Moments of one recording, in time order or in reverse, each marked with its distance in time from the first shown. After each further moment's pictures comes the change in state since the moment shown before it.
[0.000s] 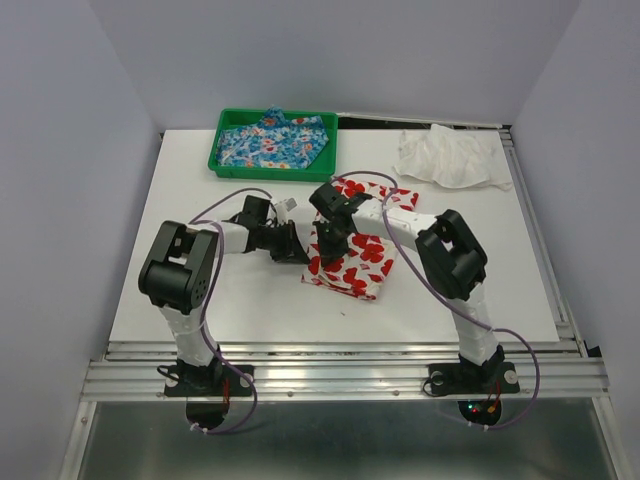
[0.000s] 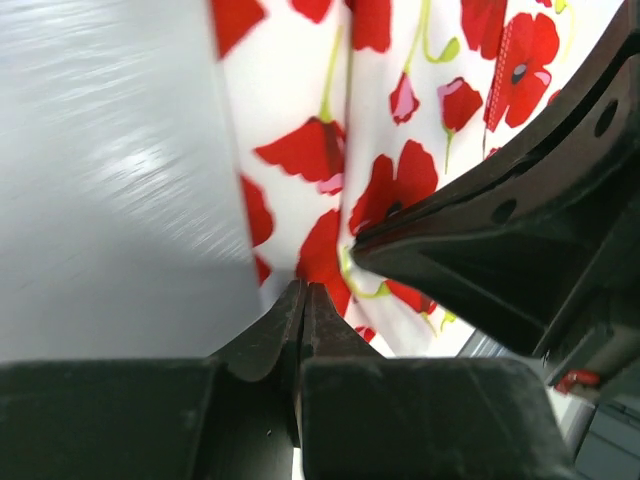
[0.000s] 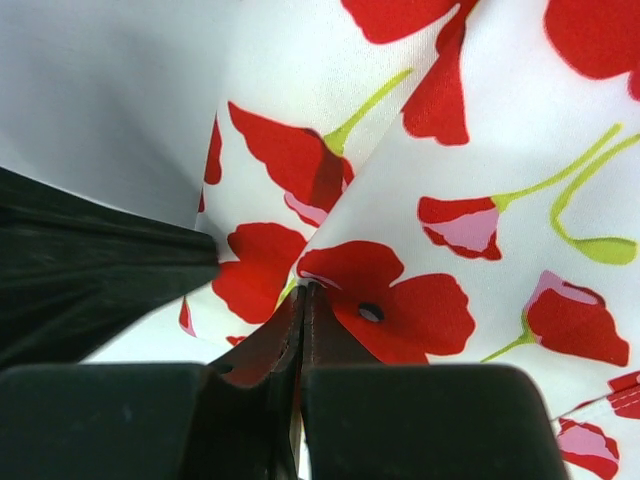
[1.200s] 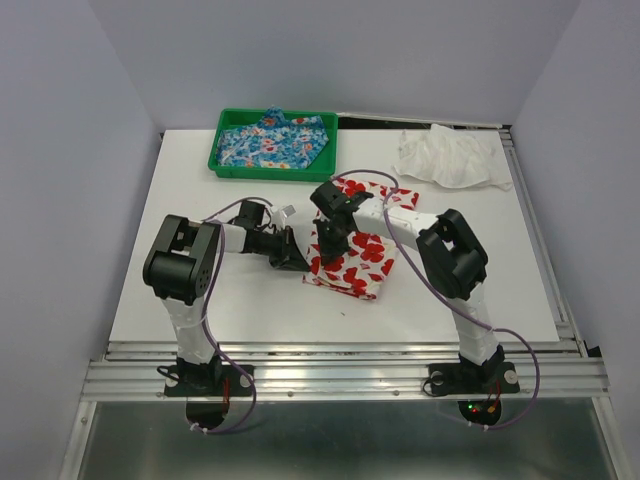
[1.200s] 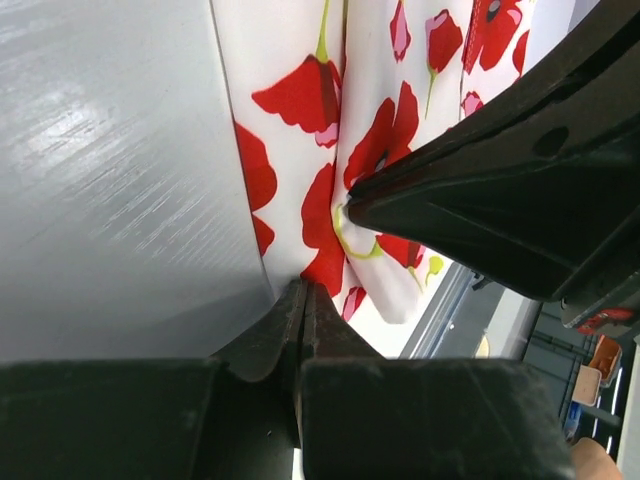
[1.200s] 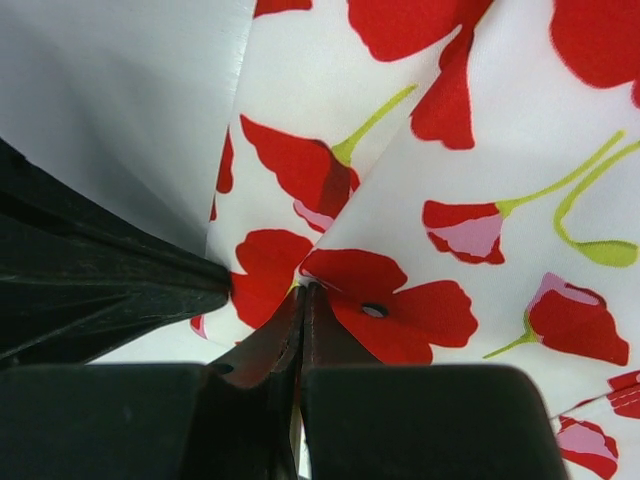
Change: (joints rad) left arm 0.055 0.062 -0.014 -0.021 0.187 0.042; right arm -0.011 -0.002 -0.001 0.005 -0.016 -0.001
